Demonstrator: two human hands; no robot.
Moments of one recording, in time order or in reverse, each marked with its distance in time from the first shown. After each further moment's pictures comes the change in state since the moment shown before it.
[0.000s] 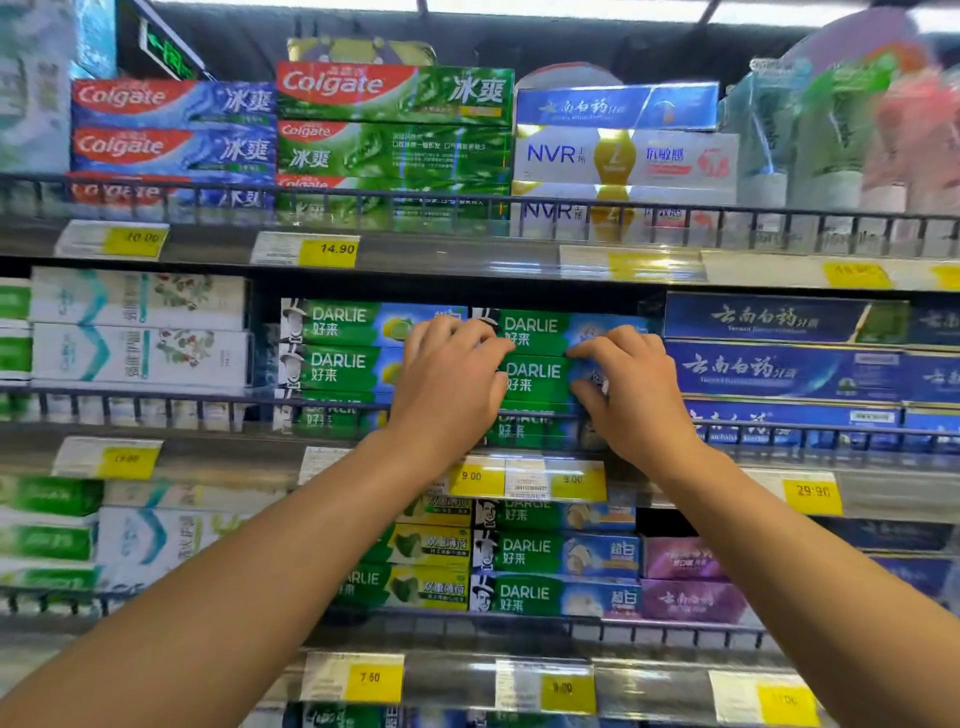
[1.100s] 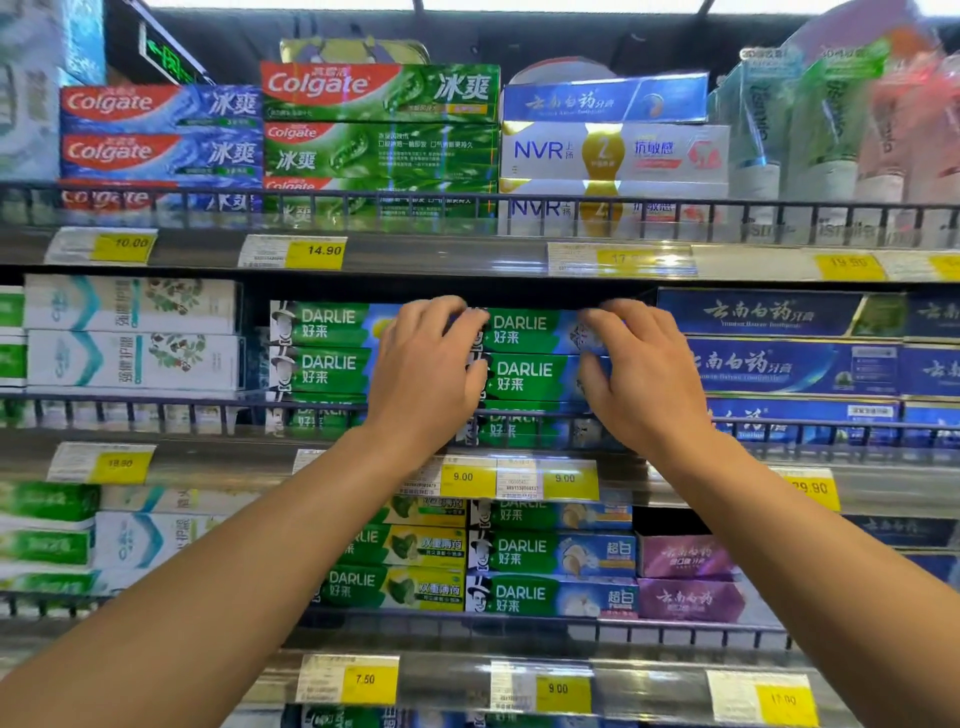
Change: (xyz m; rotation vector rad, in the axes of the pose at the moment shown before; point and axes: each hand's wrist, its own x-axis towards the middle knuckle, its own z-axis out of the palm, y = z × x) left_hand 0.007 -0.011 -0.001 0.016 0.056 -0.055; right_hand 0.006 0.002 -0.017 -0.086 0.102 -0.014
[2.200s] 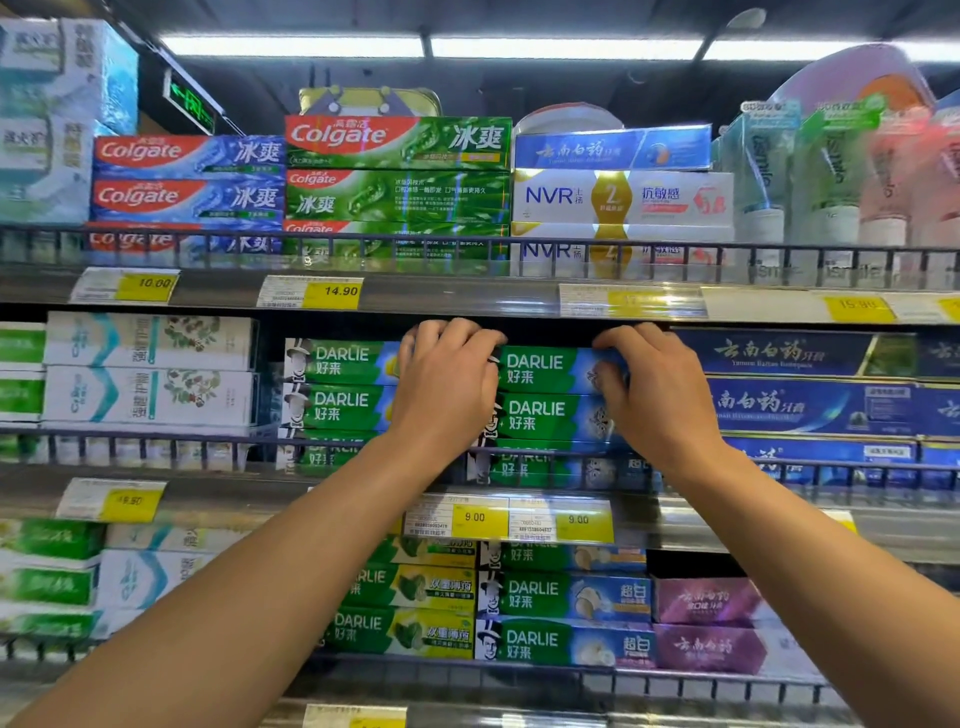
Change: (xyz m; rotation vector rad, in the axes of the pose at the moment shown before) left_hand 0.025 0.001 0.000 -0.045 -0.044 -0.053; right_hand 0.023 0.003 -0.003 0.073 0.002 0.043
